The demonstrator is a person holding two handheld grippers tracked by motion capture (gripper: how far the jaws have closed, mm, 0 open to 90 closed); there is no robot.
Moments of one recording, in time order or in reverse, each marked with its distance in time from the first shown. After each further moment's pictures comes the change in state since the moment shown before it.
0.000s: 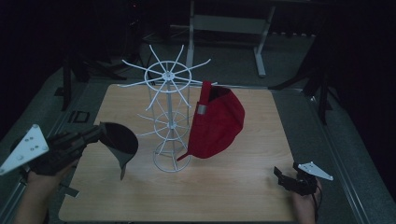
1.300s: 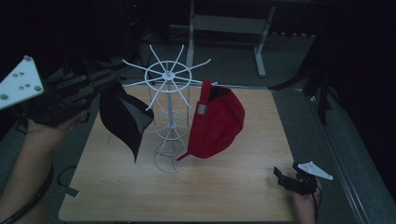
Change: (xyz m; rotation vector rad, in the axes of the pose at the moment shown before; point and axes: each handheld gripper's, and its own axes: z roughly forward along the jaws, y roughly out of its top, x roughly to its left) left arm 0.009 0.128 0.050 -0.123 -0.088 0.113; right arm 0.000 0.000 0.001 0.009 0.003 0.000
